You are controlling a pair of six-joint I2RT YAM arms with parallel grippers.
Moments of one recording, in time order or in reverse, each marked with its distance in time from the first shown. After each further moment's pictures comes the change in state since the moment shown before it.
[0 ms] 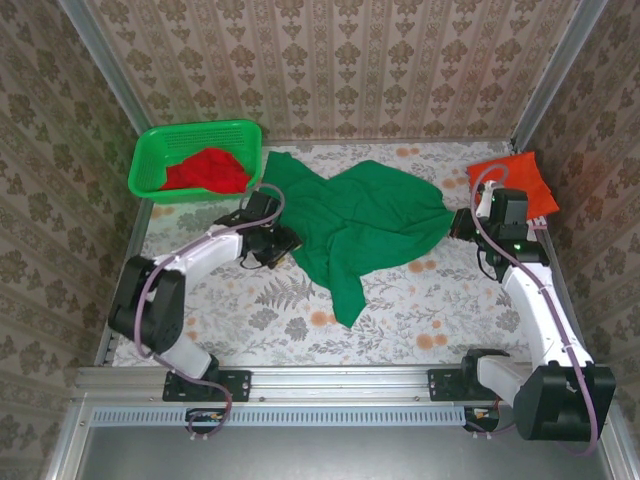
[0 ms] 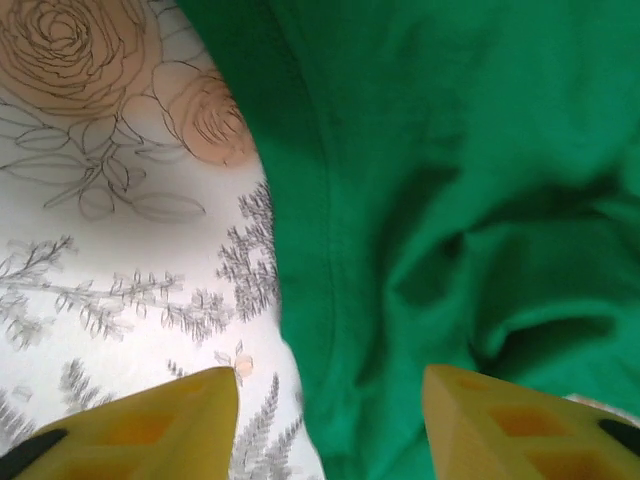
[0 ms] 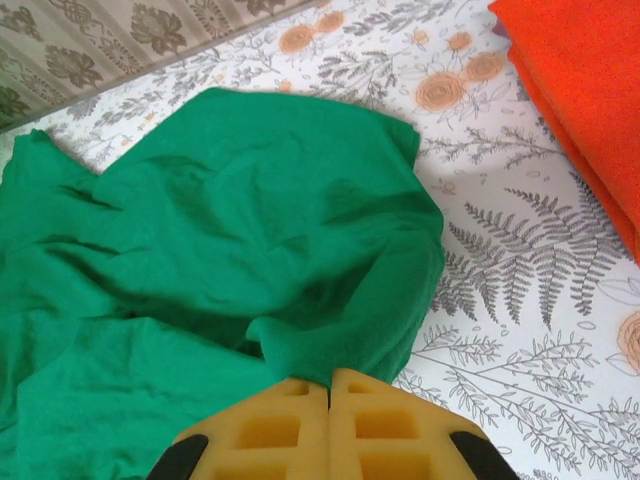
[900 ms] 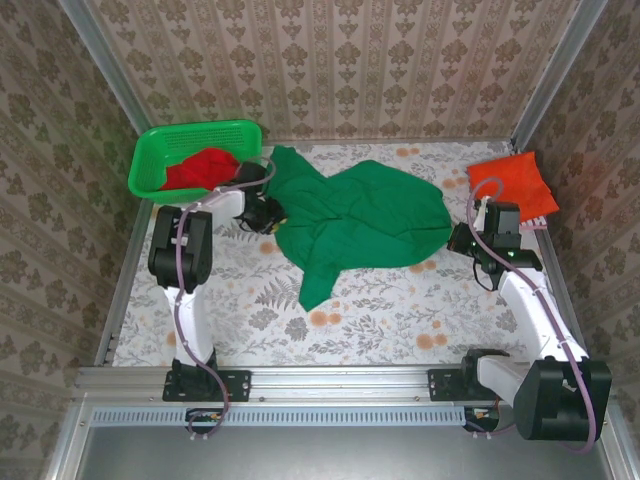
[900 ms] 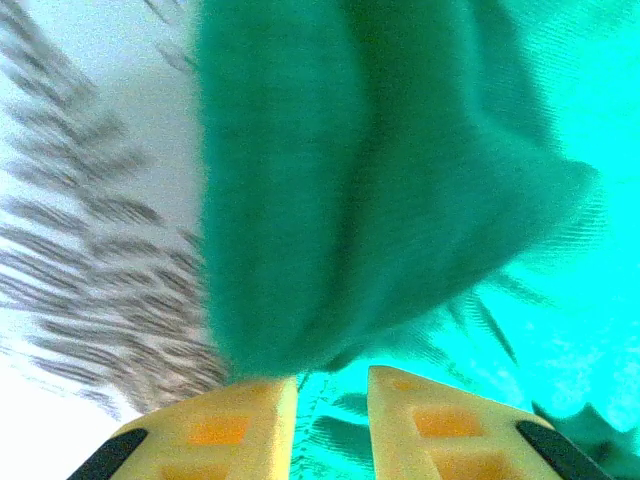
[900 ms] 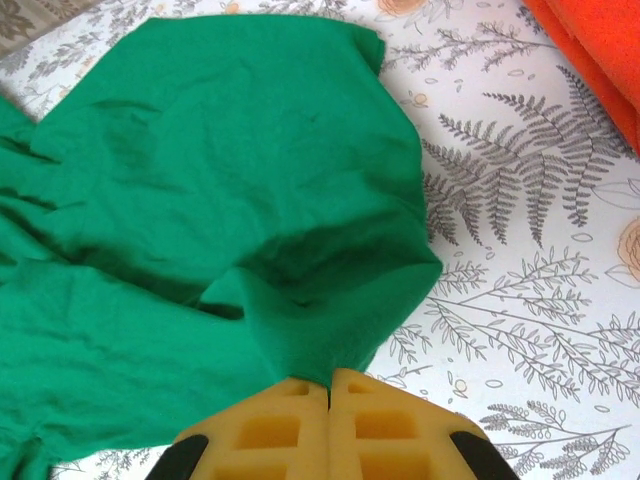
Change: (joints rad) left arm 0.218 0.440 0.436 -0.087 0.044 0.193; right arm -0.002 0.000 -0.100 -0.003 0.020 0.049
